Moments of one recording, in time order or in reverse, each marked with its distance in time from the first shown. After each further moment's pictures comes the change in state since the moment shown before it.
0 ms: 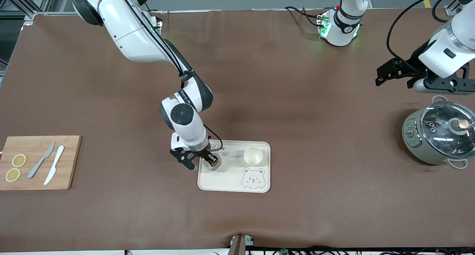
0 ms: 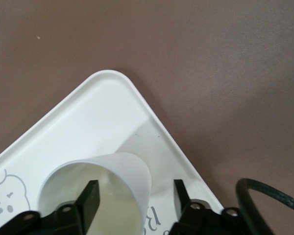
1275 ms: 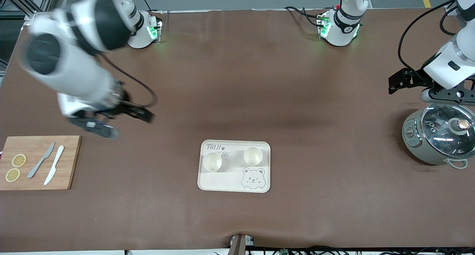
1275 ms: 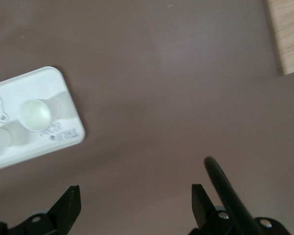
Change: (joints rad) left arm 0.008 0.030 0.026 -0.004 0.131 0.026 0.110; right arm -0.275 -0.580 -0.026 0.067 0.140 -0.973 -0.725
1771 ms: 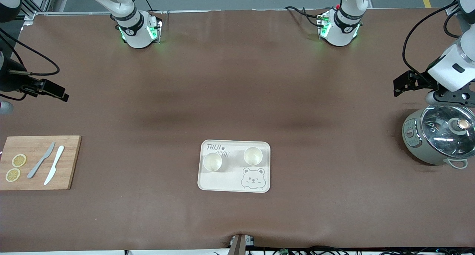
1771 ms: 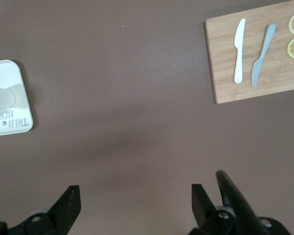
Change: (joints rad) left arm 0.014 0.008 0.001 -0.001 0.006 0.012 0.005; right arm -0.247 -0.194 -0.006 -0.175 -0.028 0.016 -0.401
